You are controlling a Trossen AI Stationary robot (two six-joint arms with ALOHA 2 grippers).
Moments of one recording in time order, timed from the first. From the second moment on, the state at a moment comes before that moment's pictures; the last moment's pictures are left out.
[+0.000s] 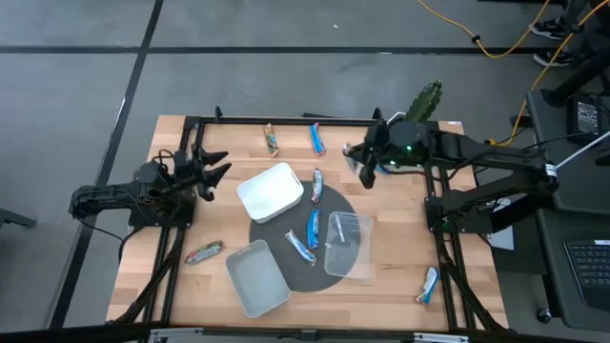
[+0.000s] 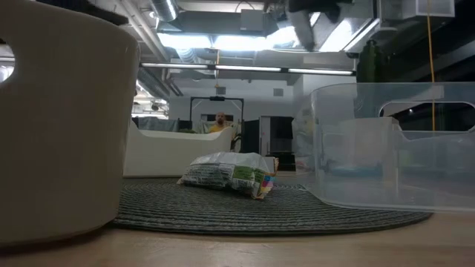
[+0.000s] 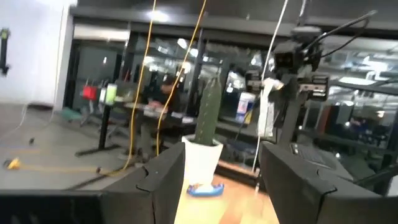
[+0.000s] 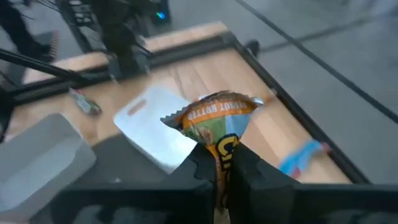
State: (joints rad) left arm 0.11 0.05 0.15 0.16 -0.31 -0.17; right arm -0.12 1.19 1.22 -0.47 0.15 0.17
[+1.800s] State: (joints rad) left arm 0.28 1.26 0.90 0.43 0.21 -0.35; right arm -0.21 1.62 1.63 -0.23 -0.19 -0.06
